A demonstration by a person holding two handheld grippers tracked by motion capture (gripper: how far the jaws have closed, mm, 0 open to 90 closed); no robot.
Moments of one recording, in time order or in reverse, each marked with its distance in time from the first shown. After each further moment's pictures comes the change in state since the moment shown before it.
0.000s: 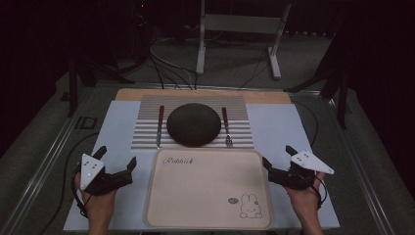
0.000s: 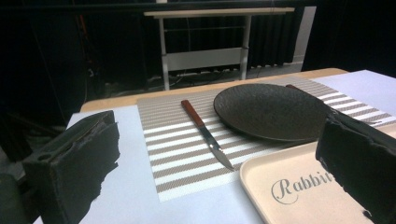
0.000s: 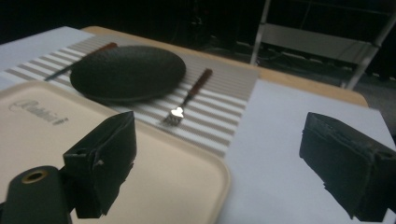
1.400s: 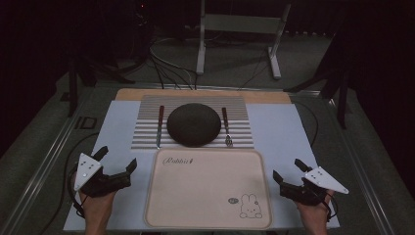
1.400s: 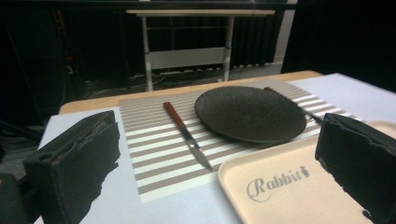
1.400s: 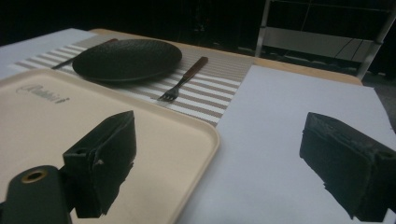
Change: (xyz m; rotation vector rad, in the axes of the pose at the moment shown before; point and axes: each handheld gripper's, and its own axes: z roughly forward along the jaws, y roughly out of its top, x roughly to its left) left arm -0.003 0.011 -0.009 0.004 -0.074 0.003; right arm -0.022 -0.052 -0.025 -0.046 0.020 0.044
